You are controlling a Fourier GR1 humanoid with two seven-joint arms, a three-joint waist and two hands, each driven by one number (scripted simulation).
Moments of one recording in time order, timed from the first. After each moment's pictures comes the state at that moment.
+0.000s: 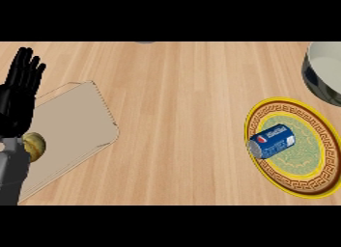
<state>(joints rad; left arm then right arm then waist) -0.30 0.32 0.15 -1.45 0.17 0.04 -0.03 -0.86 -1.11 -0.08 -0.47 0.38 0.52 -0.53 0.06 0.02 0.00</state>
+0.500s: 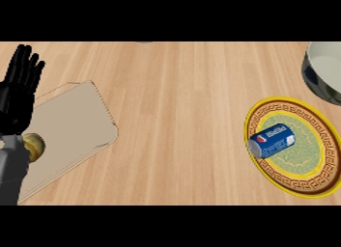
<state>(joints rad) -0.32 0.32 0.16 -1.44 0.16 0.04 -0.03 -0.96 -0.93 -0.03 -0.29 0.51 0.31 -0.43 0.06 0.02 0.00</state>
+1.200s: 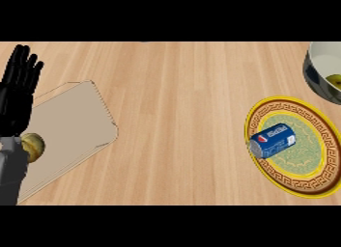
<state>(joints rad) -0.31 0.31 0.17 -1.47 0.17 0.04 -0.02 -0.99 -0.84 -0.26 -0.13 0.31 0.22 -0.47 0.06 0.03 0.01</state>
